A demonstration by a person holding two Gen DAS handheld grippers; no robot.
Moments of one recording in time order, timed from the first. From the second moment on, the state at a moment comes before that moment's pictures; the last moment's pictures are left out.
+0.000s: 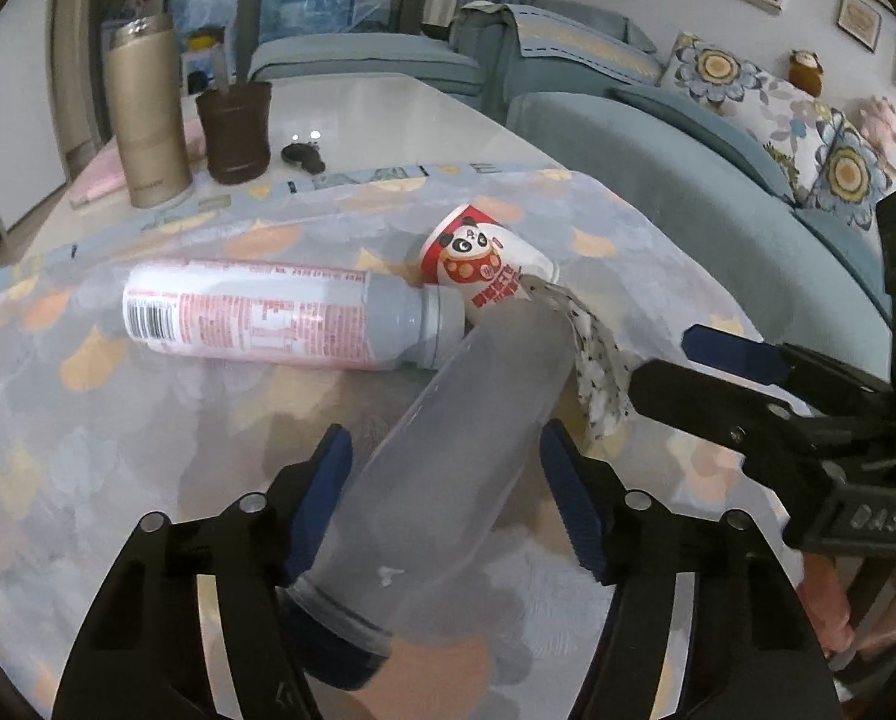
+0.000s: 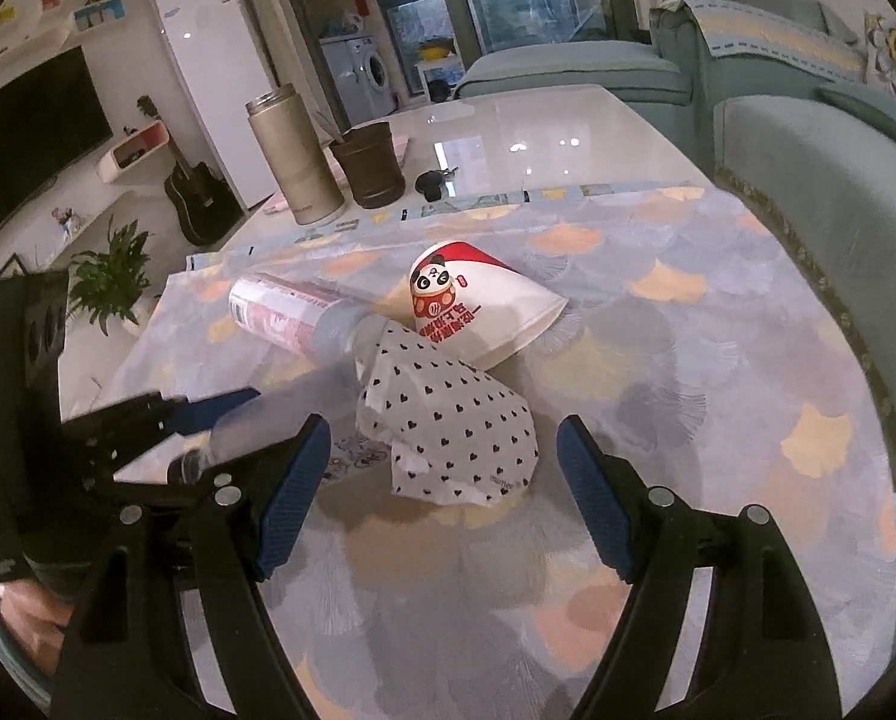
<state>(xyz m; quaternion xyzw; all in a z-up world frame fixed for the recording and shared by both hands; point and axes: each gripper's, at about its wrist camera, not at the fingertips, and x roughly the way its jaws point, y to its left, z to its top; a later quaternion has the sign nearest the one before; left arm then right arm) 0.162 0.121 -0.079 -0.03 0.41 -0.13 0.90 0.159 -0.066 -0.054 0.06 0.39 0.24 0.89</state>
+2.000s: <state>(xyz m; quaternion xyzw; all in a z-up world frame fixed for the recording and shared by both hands) 0.108 -0.160 0.006 -0.11 0.38 -0.30 0.87 0.053 -0.371 -0.006 0.12 0.31 0.01 0.94</state>
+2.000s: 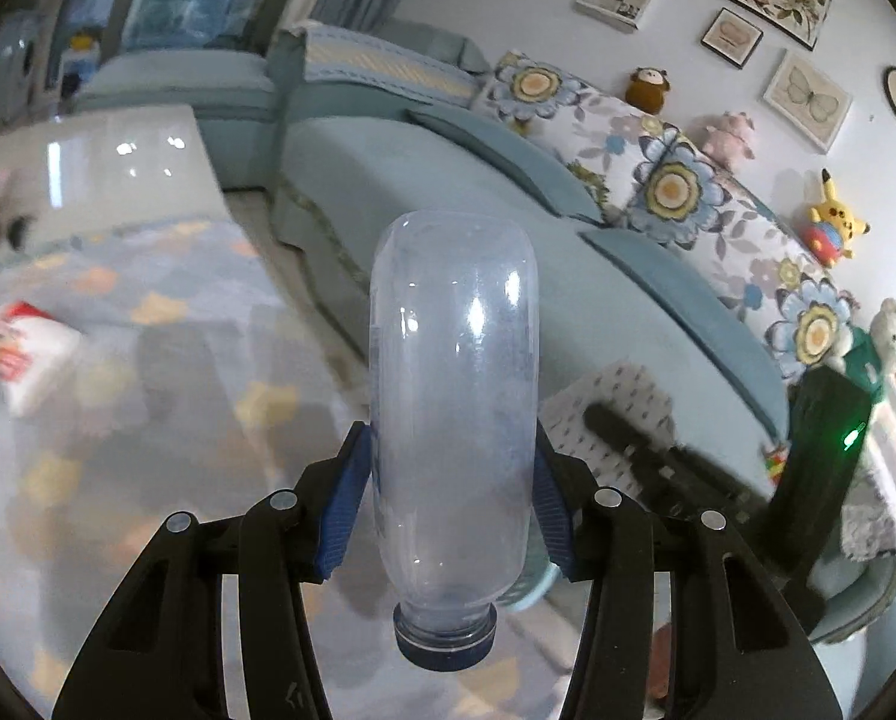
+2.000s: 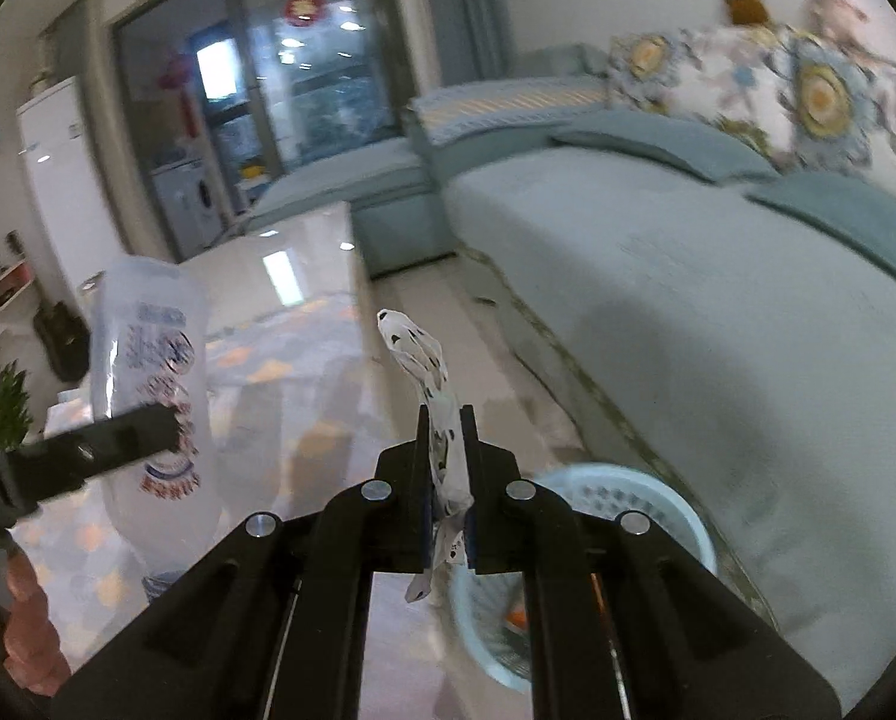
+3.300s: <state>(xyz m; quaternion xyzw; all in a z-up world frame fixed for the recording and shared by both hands) 0.137 -0.232 -0.081 -0.09 0.43 -0.33 0.84 0.051 -0.476 -0.168 0.26 0.42 -0.08 0.87</state>
